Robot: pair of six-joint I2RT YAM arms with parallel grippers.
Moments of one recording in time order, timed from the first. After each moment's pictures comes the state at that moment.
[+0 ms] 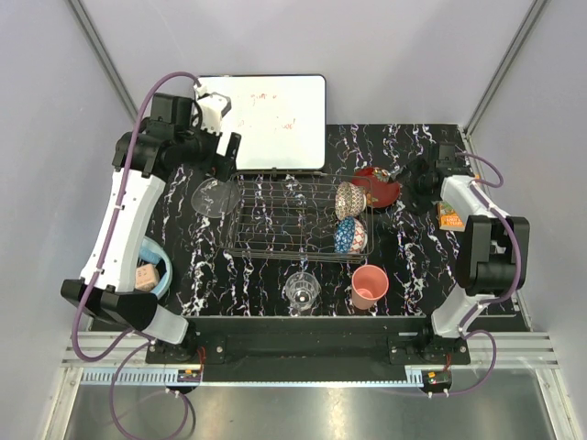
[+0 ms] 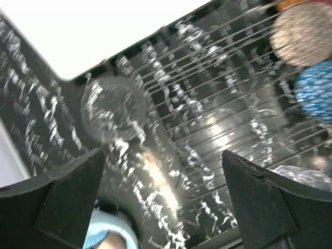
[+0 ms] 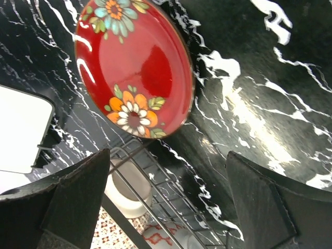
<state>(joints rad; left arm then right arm) -0.28 1.50 1.90 -1.13 0.14 0.16 -0.05 1.71 1.22 -0.48 -0.15 0.90</state>
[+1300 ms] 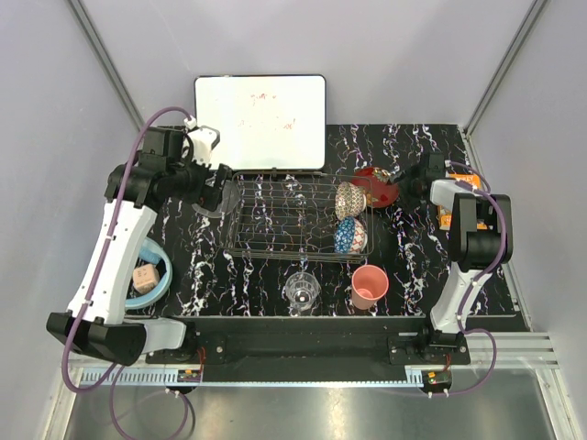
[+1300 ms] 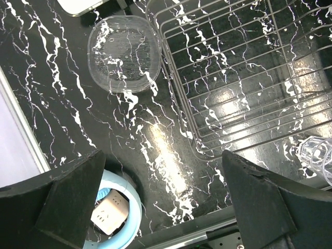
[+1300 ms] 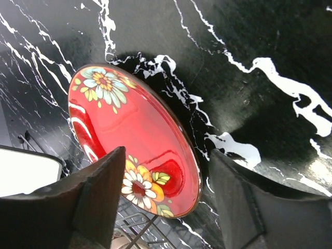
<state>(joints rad) -0.22 1.28 1.56 -1.10 0.07 0.19 -0.05 1.94 1.19 -0.15 -0.12 1.03</state>
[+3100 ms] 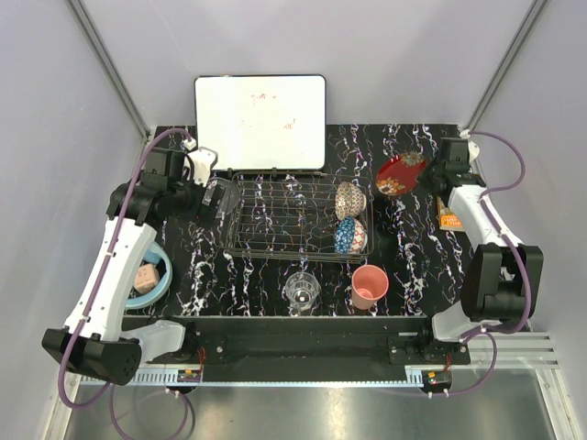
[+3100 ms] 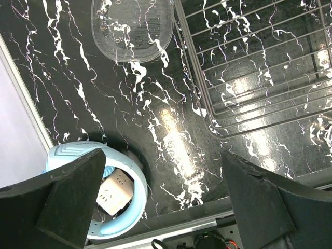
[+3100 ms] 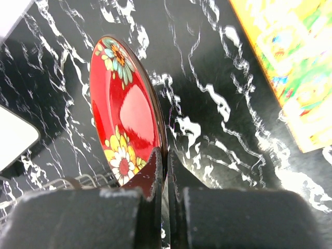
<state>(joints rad) -0.22 1.17 1.38 -1.08 0.00 0.21 -0.04 1.54 1.15 -0.33 0.11 0.63</state>
